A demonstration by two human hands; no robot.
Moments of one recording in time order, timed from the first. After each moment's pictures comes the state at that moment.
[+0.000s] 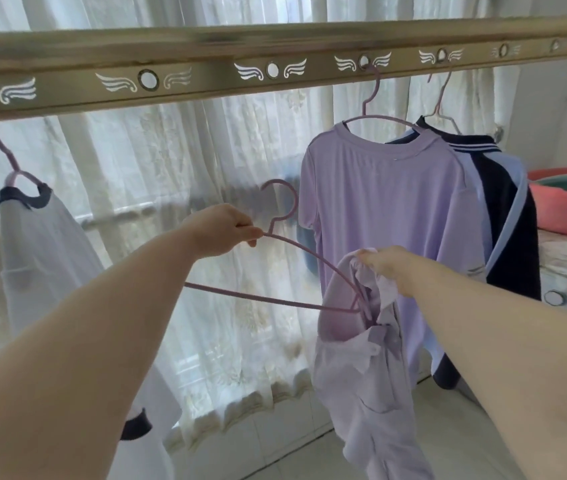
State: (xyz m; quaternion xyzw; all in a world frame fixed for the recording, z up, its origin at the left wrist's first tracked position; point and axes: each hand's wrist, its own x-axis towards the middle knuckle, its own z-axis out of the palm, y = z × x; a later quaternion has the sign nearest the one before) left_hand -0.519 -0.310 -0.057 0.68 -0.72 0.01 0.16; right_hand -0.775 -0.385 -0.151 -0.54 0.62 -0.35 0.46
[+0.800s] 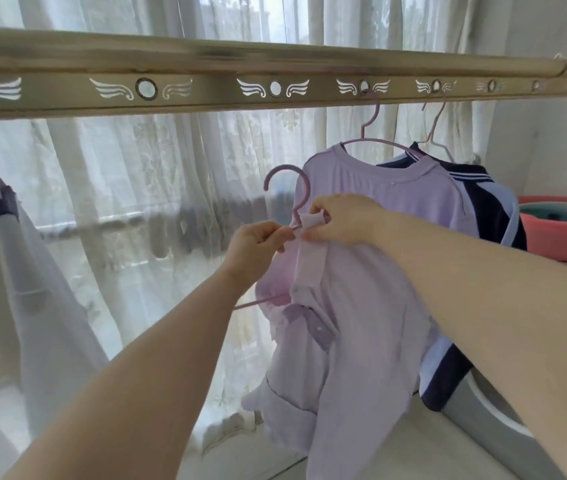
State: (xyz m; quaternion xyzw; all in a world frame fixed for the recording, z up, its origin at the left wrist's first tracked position) left_hand -0.561 -0.333 -0.100 0.53 -0.66 -0.14 0.52; right_hand -0.736 -0.360 -0.041 -0.85 0.49 -0.19 0.01
